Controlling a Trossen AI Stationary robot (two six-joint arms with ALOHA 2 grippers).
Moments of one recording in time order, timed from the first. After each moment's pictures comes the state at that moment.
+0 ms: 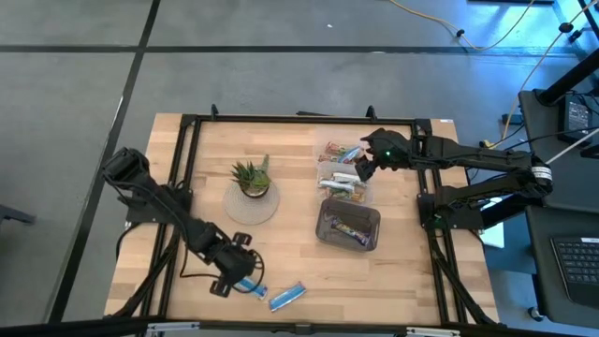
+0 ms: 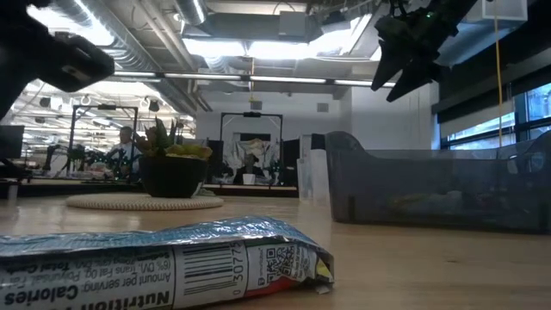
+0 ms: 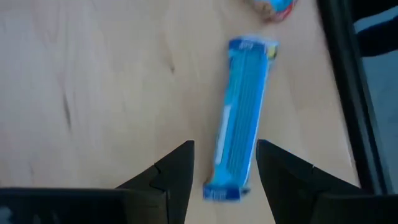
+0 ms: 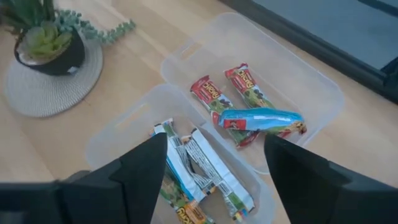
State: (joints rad) left arm -0.65 1.55 0.97 -0.58 0.00 -0.42; right arm -0.21 1.12 0.98 -0.72 0.29 0.55
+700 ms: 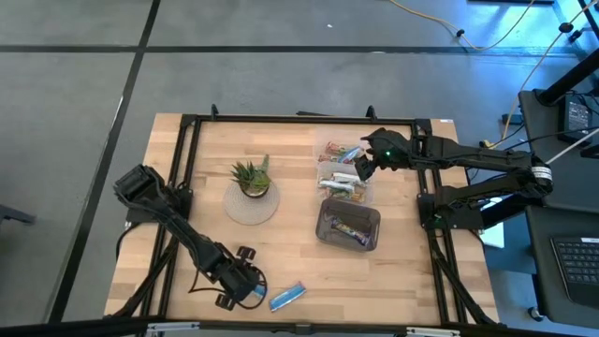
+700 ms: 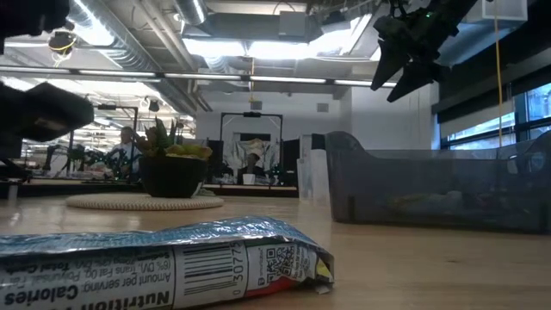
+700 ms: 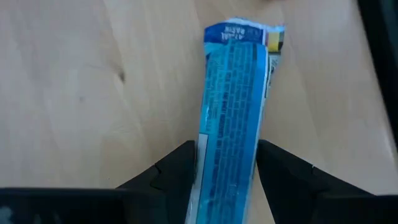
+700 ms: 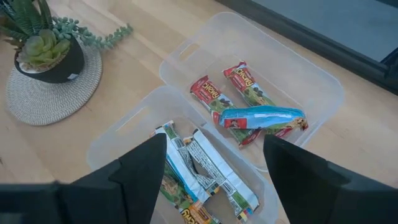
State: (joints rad) left arm -0.73 1.77 0.97 -0.39 -0.07 -0.46; right arm -0.21 1.12 0.98 -0.72 0.29 0.60
